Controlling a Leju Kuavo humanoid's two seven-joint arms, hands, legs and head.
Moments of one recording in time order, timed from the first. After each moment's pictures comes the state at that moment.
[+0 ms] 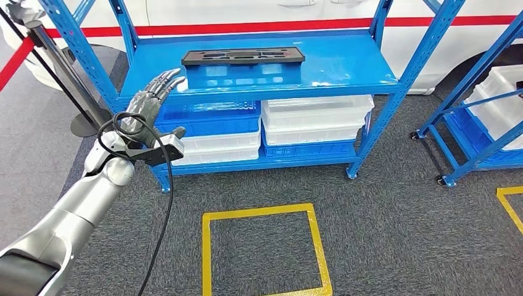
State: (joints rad) left arm -0.80 0.11 -0.57 -0.90 -0.63 0.42 -0.57; right arm -0.19 0.08 -0.96 -0.19 0.98 0.13 0.10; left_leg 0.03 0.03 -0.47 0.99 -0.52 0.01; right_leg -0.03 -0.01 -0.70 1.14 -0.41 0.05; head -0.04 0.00
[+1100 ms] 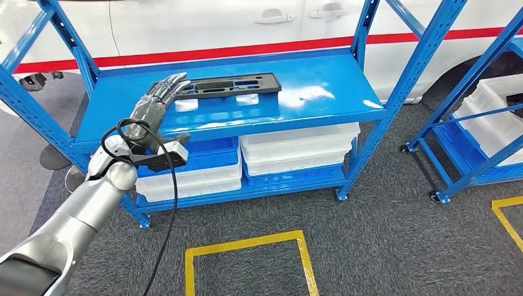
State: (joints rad) left arm -0.78 0.11 -0.58 -0.95 -0.64 0.41 -0.57; right arm -0.18 0.07 -0.96 -0.18 1.00 0.14 0.09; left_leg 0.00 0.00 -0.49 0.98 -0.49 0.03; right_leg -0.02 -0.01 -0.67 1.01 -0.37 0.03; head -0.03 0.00
